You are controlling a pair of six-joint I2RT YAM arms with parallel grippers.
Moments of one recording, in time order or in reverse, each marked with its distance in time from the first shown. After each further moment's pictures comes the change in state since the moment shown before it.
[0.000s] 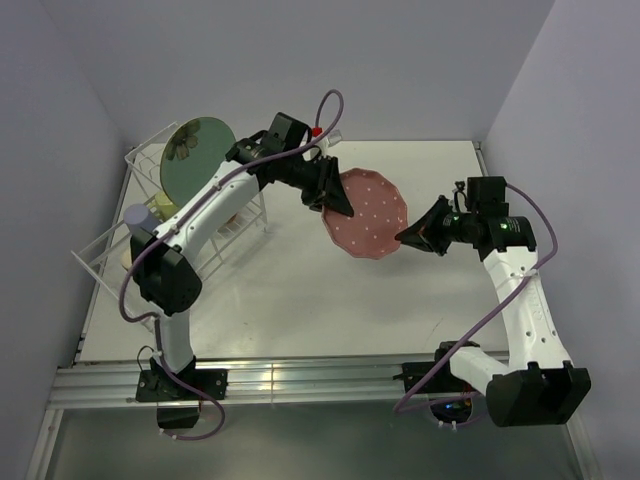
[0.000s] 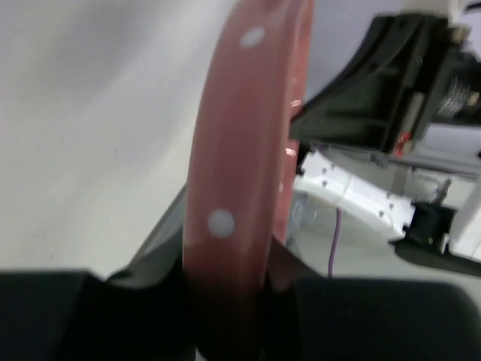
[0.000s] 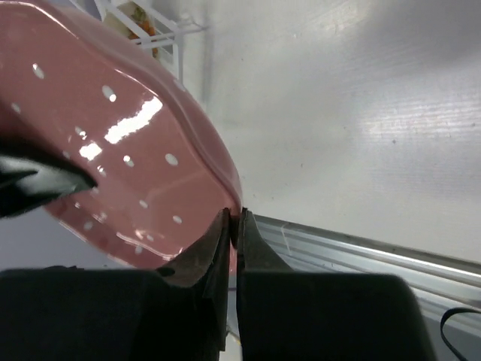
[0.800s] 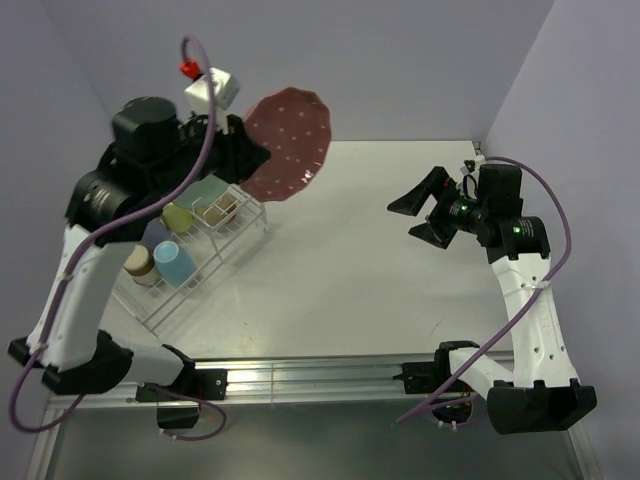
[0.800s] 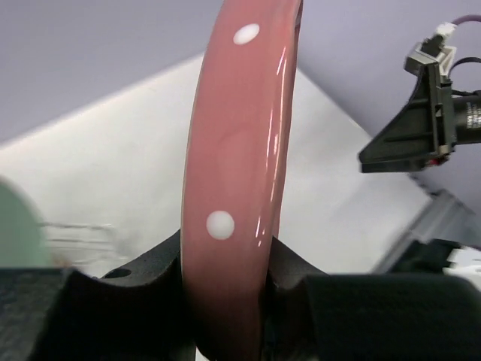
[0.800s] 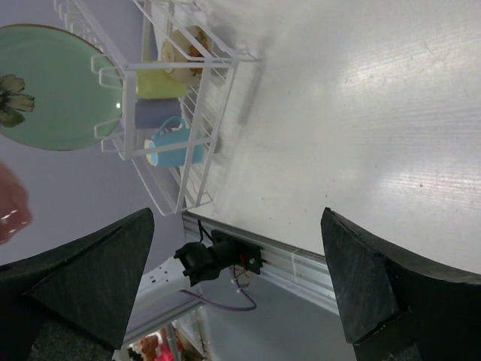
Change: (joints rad) left arm 0.031 -0.533 0.063 0.005 -0.575 0.396; right arm 0.002 -0.024 0.127 0.061 -0.005 -0.010
